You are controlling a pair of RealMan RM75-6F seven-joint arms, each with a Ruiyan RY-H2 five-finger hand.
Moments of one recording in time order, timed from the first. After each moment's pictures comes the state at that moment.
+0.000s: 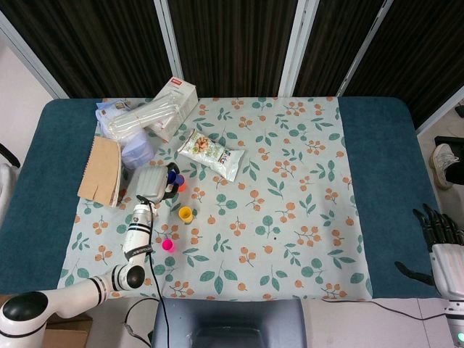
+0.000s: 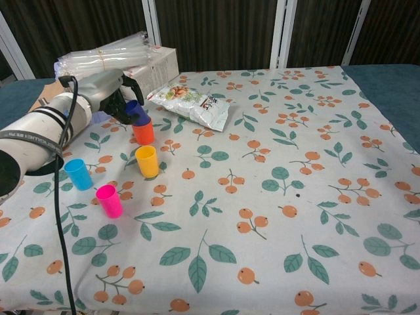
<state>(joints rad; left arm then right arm) -0.87 -1.82 -0.38 -1.05 0.90 1.00 0.35 0.01 -1.05 0.05 -1.66 -1.53 1.54 0.03</state>
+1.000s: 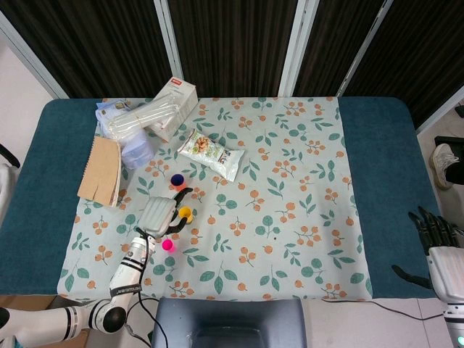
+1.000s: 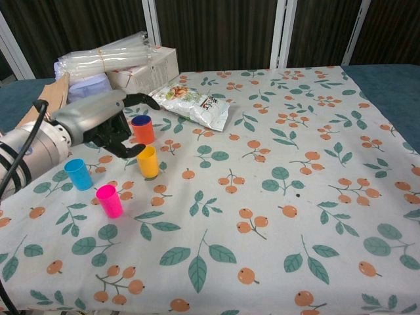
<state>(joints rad) -0.71 -1.66 -0.20 -1.52 1.05 1.13 0.39 0.00 -1.04 0.03 -1.66 -1.57 1.55 0.06</state>
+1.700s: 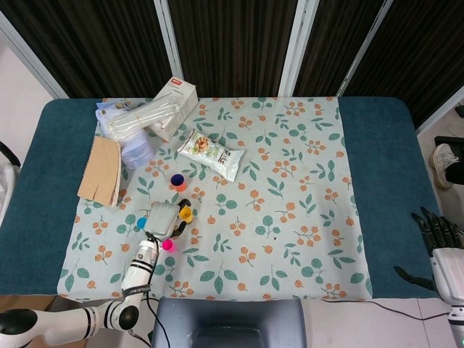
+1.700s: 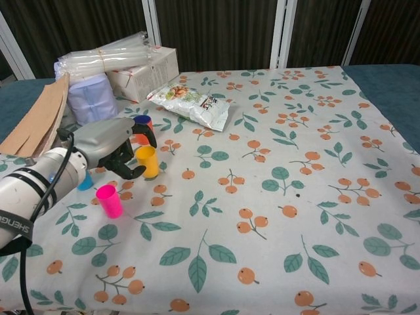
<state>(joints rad) -0.71 -1.80 -0.19 -1.31 1.03 1.12 0.46 -0.01 -1.03 0.02 -1.65 -1.58 1.56 0.09</state>
